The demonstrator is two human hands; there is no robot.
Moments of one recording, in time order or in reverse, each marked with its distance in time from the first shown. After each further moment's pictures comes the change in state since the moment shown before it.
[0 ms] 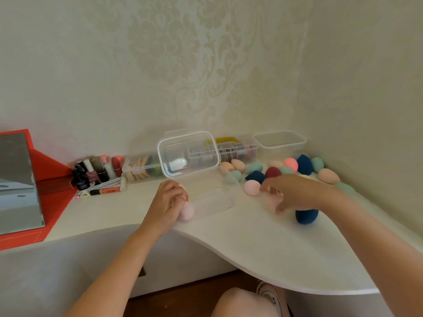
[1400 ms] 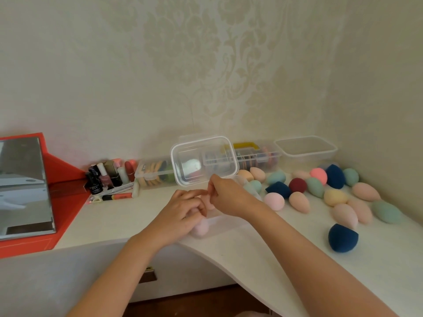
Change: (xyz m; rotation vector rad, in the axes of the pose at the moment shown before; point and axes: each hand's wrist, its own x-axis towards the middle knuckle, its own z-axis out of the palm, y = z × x) left_hand 0.016 0.011 -0.020 0.214 -0.343 -0.053; right_hand 0.115 -0.120 0.029 0.342 0.271 -0.272
